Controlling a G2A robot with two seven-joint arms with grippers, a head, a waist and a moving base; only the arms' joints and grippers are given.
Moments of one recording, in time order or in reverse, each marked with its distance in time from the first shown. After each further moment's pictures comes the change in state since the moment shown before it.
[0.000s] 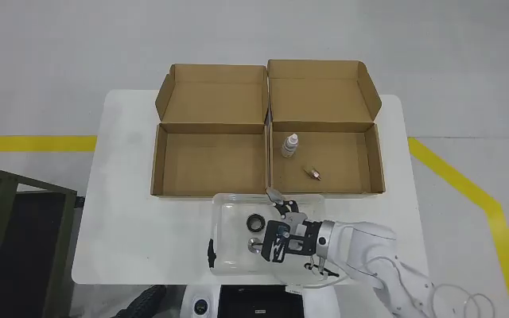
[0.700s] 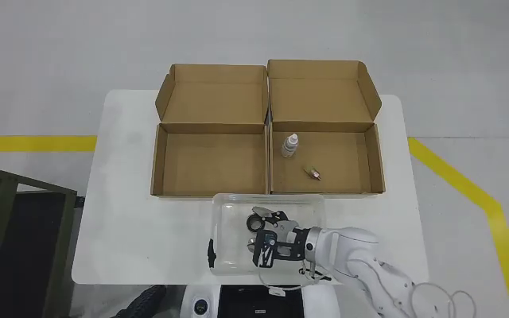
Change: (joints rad) left arm 0.000 0.000 0.000 0.000 0.000 0.000 0.000; right arm 0.015 -0.014 -0.085 0.094 -0.082 0.016 -0.006
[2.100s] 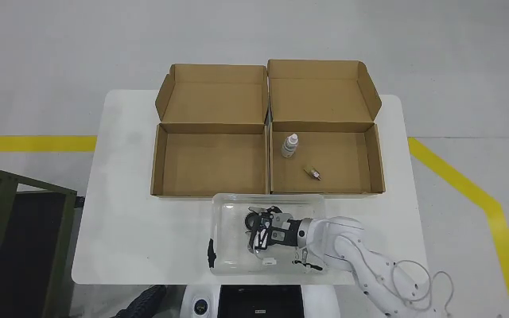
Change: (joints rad) left arm 0.000 0.000 0.000 0.000 0.000 0.000 0.000; right arm 0.107 -0.043 -0.062 0.180 0.090 0.030 -0.014
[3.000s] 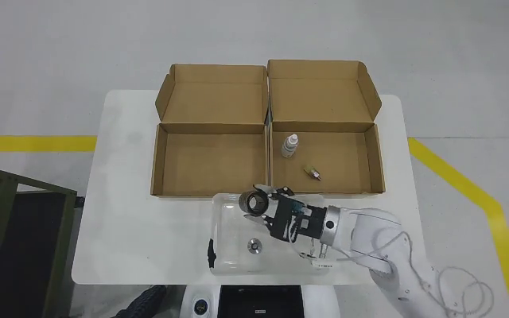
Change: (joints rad) left arm 0.000 0.000 0.000 0.000 0.000 0.000 0.000; right arm -0.064 0.026 0.219 -0.267 0.246 -0.028 -0.032
